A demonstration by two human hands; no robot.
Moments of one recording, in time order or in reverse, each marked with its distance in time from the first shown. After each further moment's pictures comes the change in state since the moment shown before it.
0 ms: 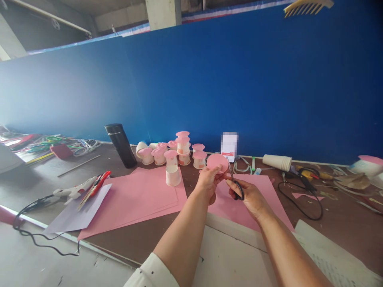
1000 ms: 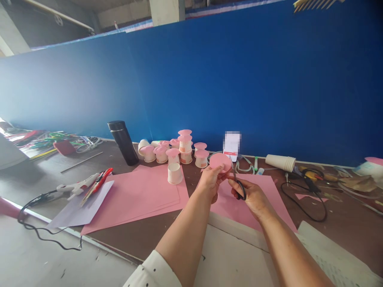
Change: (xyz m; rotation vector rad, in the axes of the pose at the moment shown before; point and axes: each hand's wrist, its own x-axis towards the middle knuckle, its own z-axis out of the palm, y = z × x) left_hand 0.000 -0.003 -0.001 0.005 -0.004 0.010; right_hand 0.003 0.004 0.001 -0.040 0.050 -0.013
